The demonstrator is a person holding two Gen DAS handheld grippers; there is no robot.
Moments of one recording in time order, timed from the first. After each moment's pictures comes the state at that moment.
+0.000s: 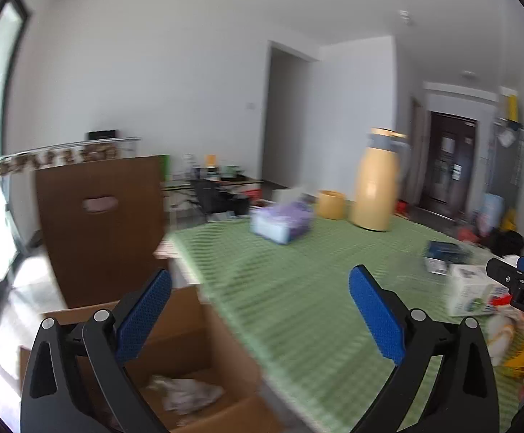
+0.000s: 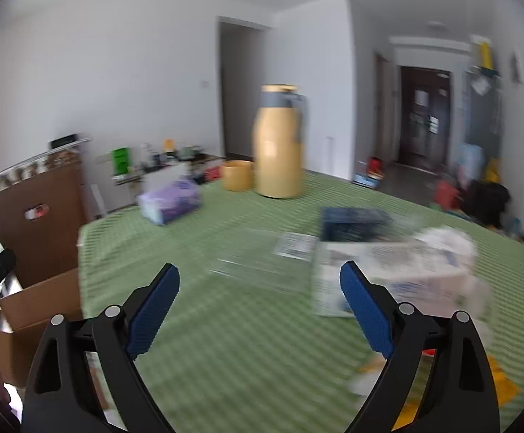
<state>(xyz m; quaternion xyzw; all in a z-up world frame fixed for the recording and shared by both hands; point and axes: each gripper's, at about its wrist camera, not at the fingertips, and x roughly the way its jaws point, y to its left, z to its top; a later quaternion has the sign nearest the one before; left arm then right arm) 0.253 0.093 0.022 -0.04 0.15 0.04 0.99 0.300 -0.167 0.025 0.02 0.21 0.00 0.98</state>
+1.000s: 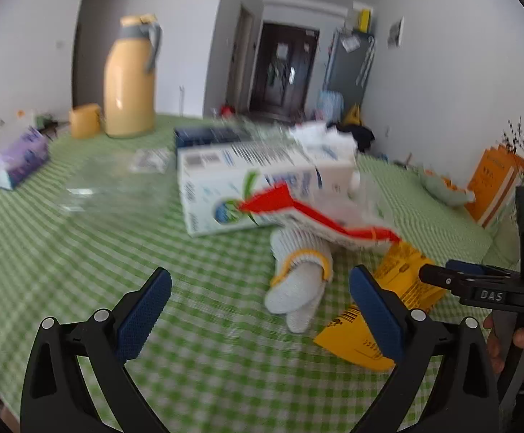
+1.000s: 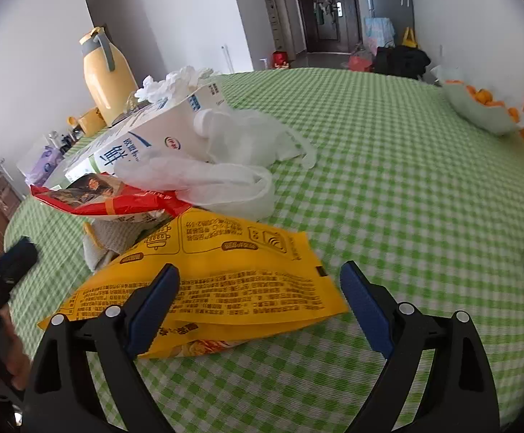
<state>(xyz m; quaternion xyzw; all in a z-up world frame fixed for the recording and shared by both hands) 0.308 -0.171 -0.059 0.02 0.32 -0.31 0.90 0.223 -0.400 -0.067 0.16 0.38 -0.12 0.90</state>
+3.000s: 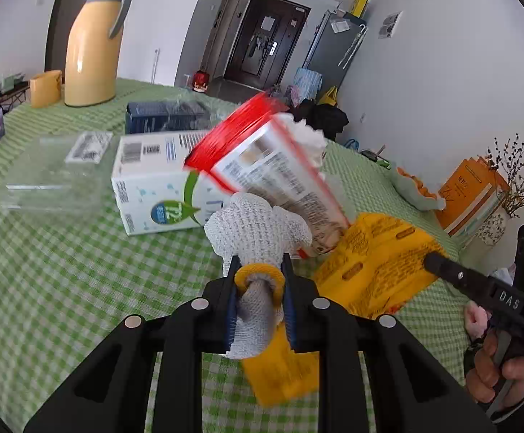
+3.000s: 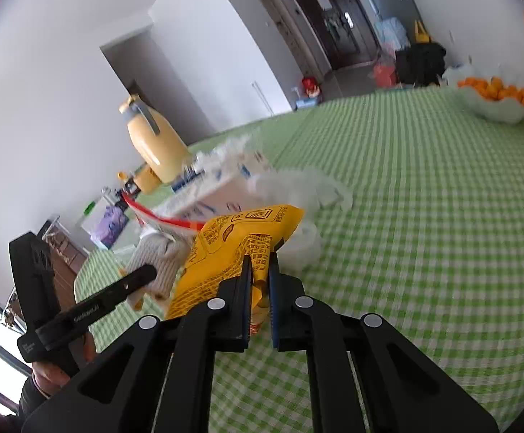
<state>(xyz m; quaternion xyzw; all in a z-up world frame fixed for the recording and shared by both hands) 0.330 -0.203 -0.043 -0.03 0.37 -0.36 0.86 0.187 -0.421 -0.012 0.27 0.28 -0.04 0.92</state>
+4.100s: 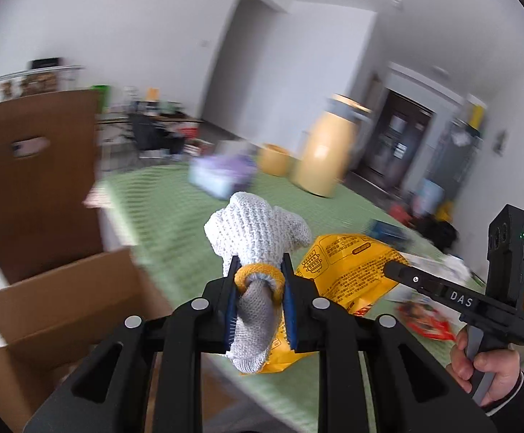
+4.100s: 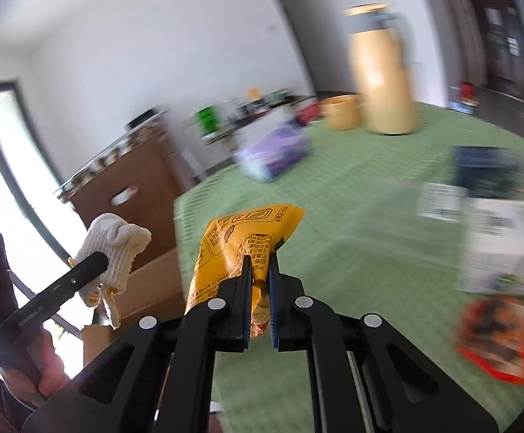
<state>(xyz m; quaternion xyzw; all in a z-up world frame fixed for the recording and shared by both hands) 0.285 0.171 0.016 -0.14 0.26 -0.07 0.95 0.374 -0.076 0.015 0.11 0.33 0.26 0.90</state>
